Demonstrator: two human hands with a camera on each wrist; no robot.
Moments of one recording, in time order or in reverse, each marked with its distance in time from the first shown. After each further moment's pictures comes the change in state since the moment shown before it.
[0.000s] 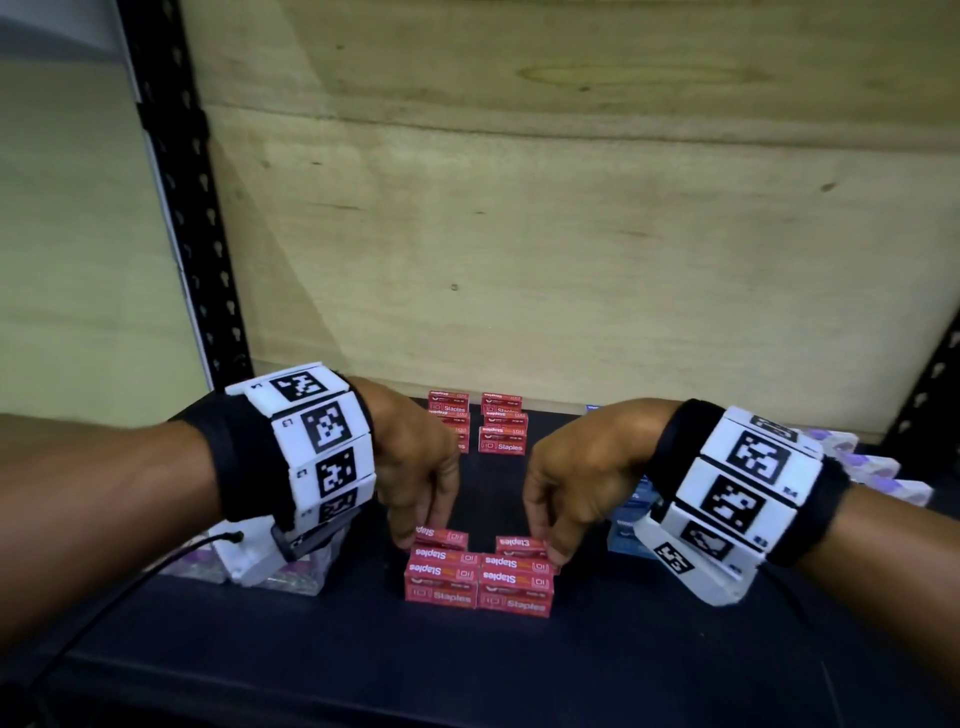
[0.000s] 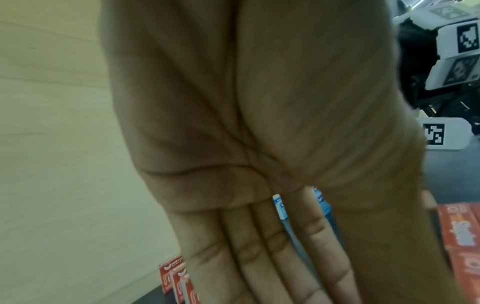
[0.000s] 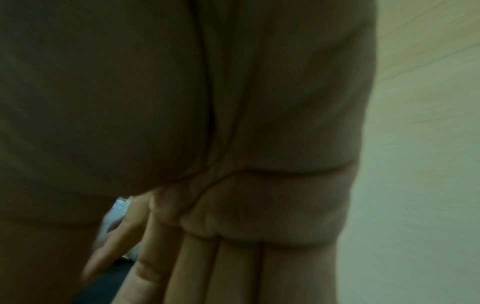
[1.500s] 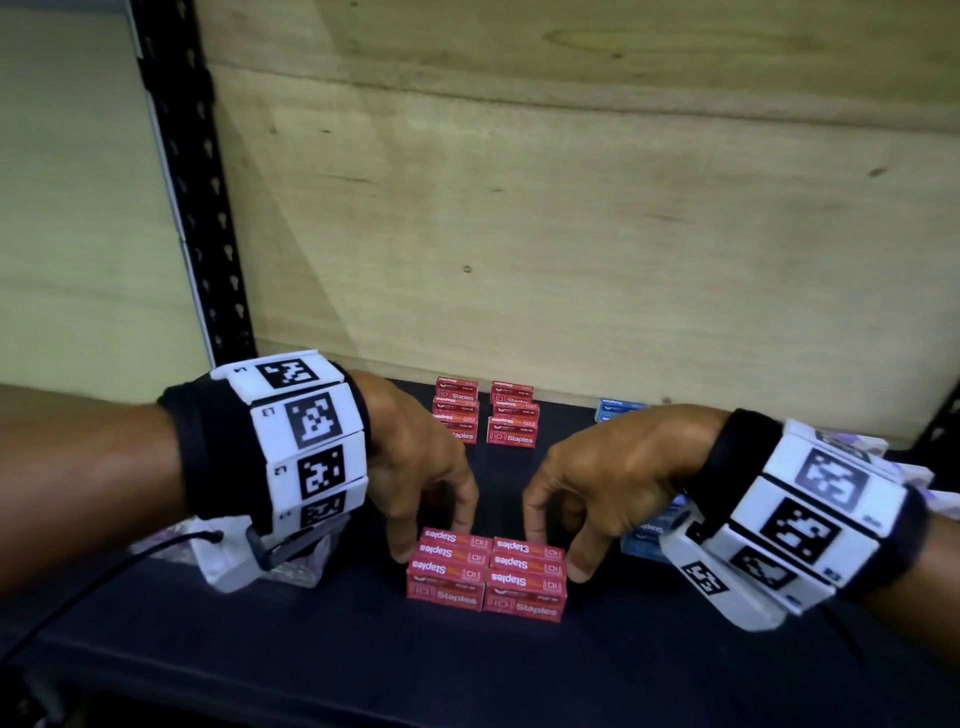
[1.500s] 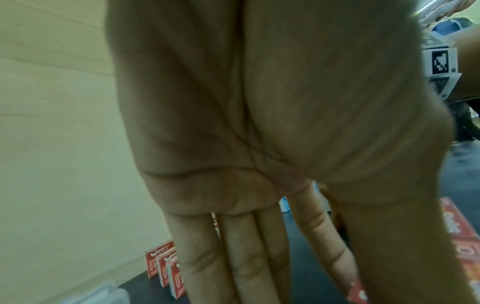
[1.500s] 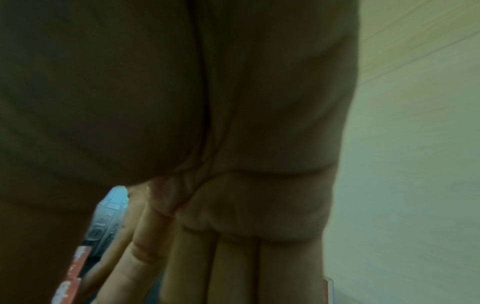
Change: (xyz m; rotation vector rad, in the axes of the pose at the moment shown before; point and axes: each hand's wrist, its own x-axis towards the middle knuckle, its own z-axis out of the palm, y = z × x) left_hand -0.012 0.011 0.007 0.139 -0.041 0.026; right_hand -0.011 -0.004 0.001 -0.073 -0.003 -0.077
